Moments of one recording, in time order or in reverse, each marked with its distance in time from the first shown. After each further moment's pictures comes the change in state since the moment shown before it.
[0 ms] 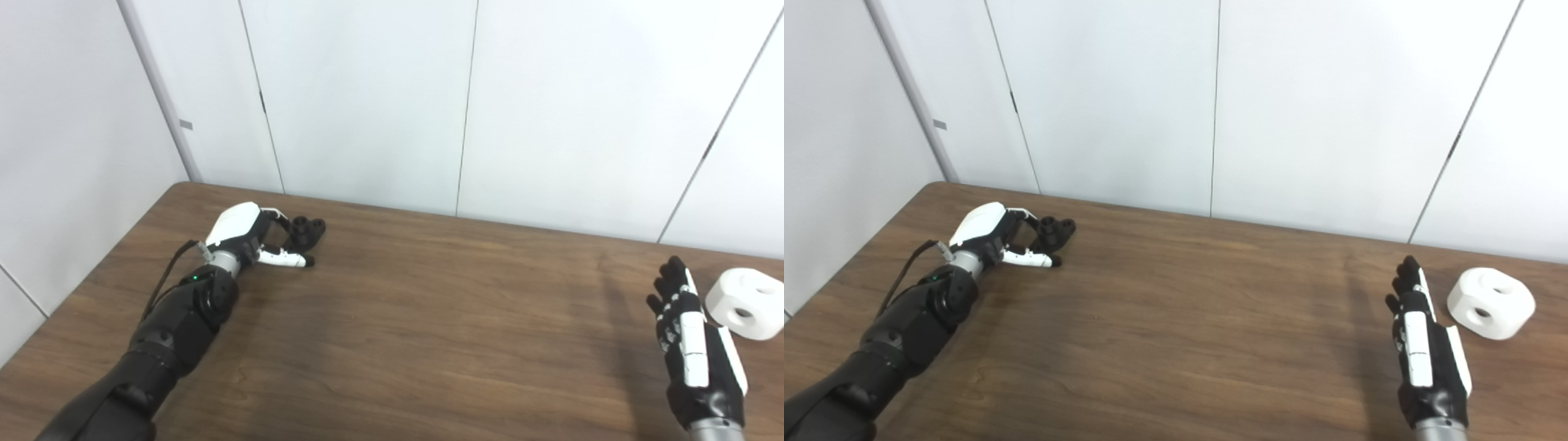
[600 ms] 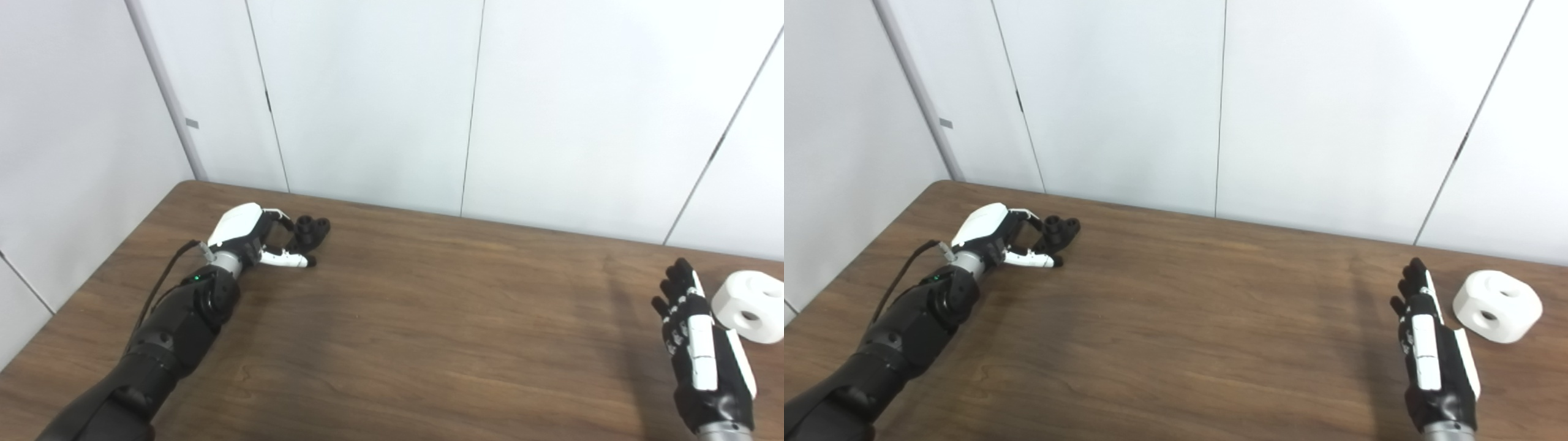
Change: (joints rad) left arm 0.028 0.013 0.022 -0.061 -0.007 0.032 -0.052; right arm -0.003 -0.015 -0.001 0.004 0.014 0.000 0.014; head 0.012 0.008
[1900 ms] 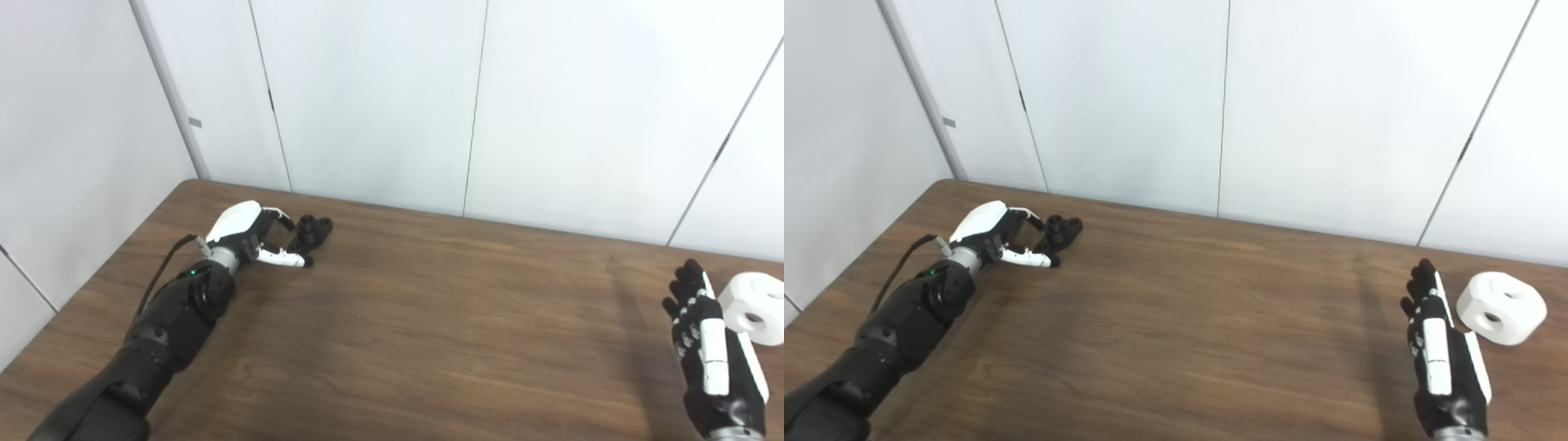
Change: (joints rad) left arm 0.006 0.021 0.023 -0.008 -0.007 -0.001 -0.037; right arm 0.005 -0.011 -0.004 -0.010 0.009 -0.008 0.012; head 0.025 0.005
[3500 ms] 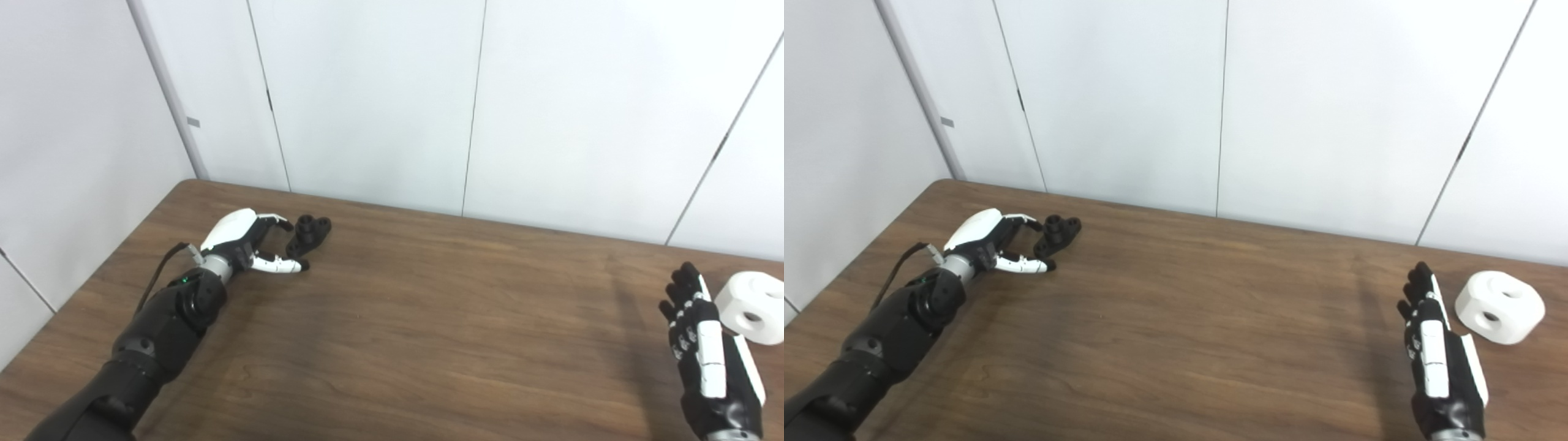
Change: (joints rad) left arm 0.048 0.036 0.020 -0.070 -0.014 0.000 -0.082; right arm 0.003 0.001 0.002 0.010 0.004 -0.007 0.012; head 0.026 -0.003
